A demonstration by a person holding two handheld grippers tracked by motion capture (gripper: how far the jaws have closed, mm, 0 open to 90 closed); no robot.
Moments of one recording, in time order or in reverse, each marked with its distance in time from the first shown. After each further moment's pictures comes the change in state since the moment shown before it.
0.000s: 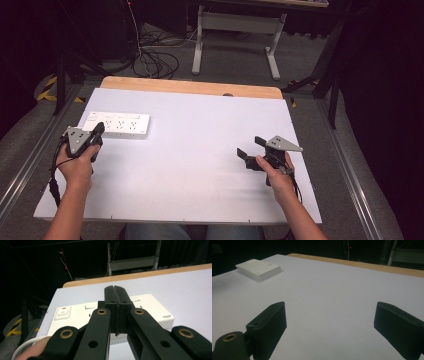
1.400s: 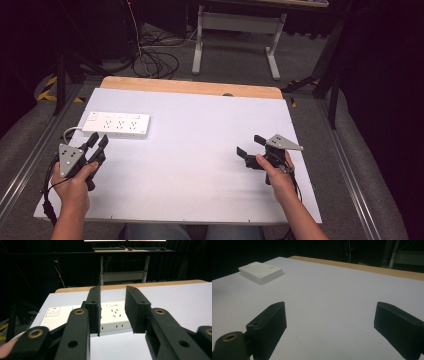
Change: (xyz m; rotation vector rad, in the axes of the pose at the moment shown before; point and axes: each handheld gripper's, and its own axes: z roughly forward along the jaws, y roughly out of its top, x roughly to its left) left arm -0.022 -0.001 -0.050 -0.086 -0.049 -0.082; right arm 0.000 0.004 0.001 -0.013 0.013 0.000
